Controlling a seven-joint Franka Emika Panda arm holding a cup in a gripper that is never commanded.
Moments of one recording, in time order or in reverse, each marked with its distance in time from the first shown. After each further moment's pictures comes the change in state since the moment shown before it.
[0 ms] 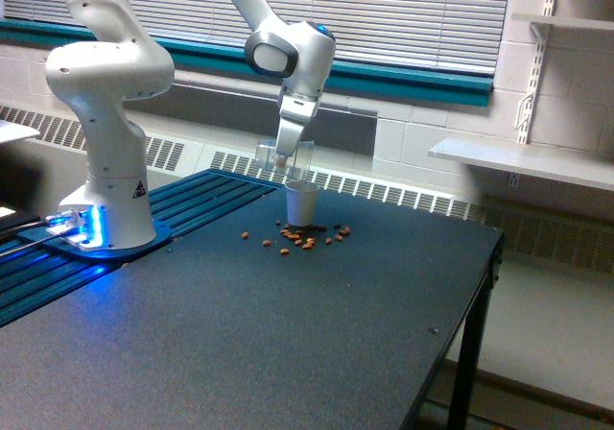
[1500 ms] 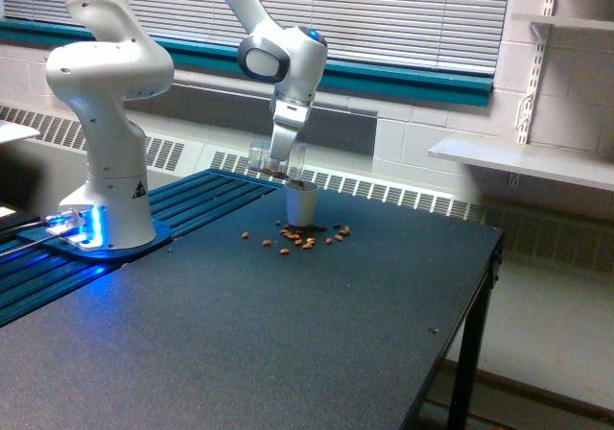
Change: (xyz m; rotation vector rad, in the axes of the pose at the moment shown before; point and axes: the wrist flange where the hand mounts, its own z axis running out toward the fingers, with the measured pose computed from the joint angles) arm -0.018 0.002 0.019 0.006 -0.034 -0.056
